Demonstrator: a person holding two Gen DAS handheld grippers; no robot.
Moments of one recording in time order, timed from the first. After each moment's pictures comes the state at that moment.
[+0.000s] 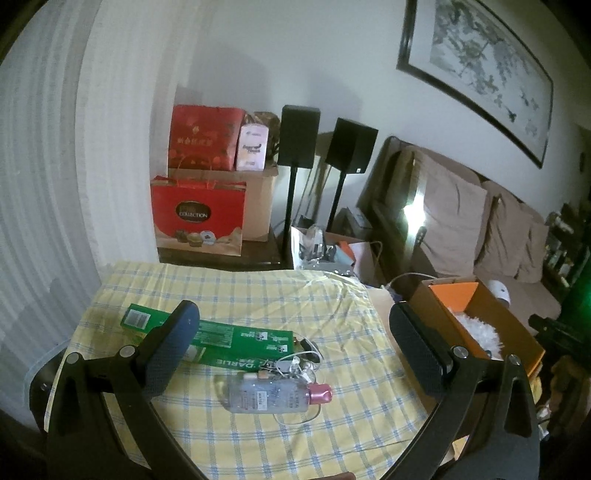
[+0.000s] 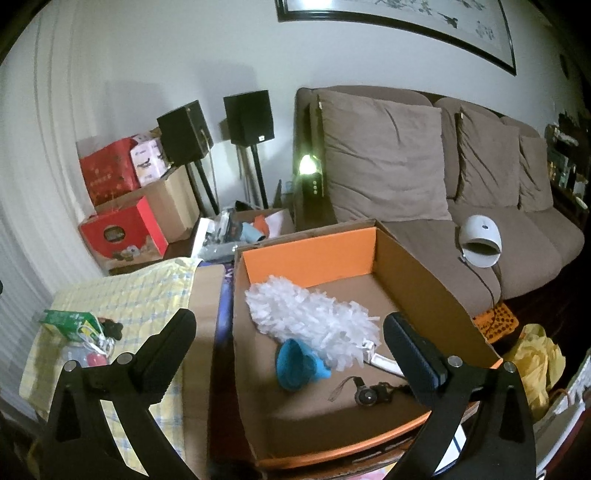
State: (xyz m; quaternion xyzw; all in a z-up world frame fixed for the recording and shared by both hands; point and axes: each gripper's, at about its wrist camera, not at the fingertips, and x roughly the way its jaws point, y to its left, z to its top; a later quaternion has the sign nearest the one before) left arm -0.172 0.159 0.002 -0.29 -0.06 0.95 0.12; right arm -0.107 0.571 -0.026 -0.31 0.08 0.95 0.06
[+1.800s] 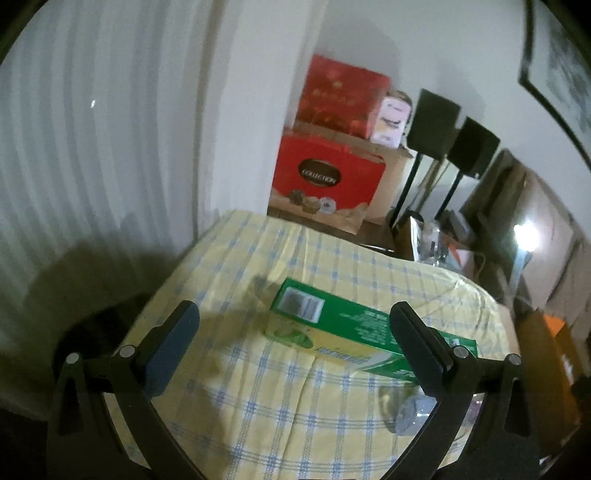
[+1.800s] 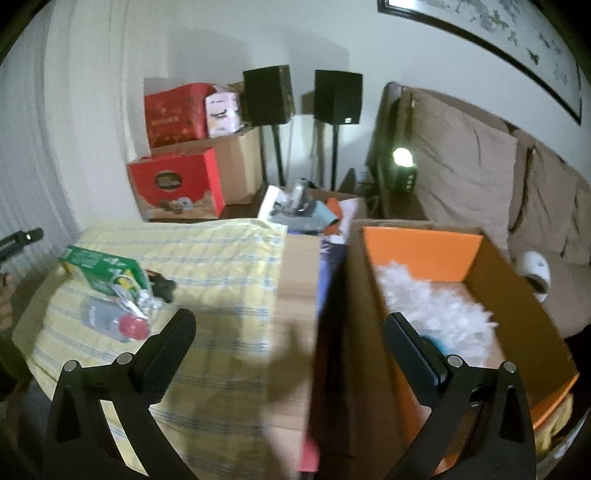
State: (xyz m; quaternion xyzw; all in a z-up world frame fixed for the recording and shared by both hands) left arm -0.234 -0.003 -0.097 -0.35 -0.14 0.92 -0.04; right arm -0.150 0.434 -0.081 -0.34 0.00 0.94 -0.04
